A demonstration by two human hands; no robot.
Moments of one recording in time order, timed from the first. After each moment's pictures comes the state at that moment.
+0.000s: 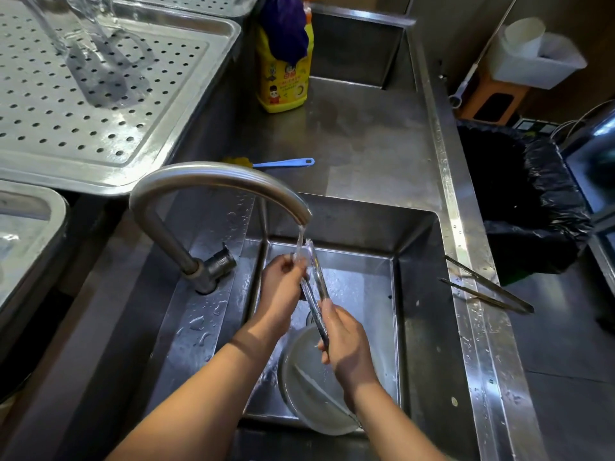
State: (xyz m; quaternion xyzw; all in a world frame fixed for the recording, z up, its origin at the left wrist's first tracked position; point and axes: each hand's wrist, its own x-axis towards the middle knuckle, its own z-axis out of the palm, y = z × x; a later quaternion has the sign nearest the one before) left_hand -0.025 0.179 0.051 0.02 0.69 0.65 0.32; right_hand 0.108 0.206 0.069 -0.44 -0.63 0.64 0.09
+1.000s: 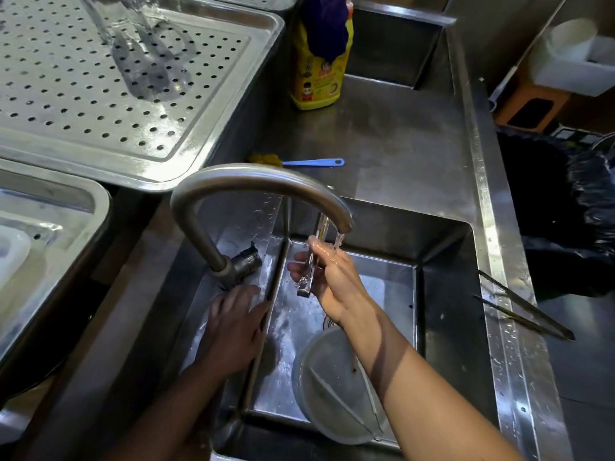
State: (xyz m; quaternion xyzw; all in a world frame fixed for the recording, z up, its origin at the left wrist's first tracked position) left_hand -0.057 0.035 -0.006 0.42 0.90 0.12 0.04; right_hand -0.014 0.236 0.083 -0.38 -0.38 0.84 0.07
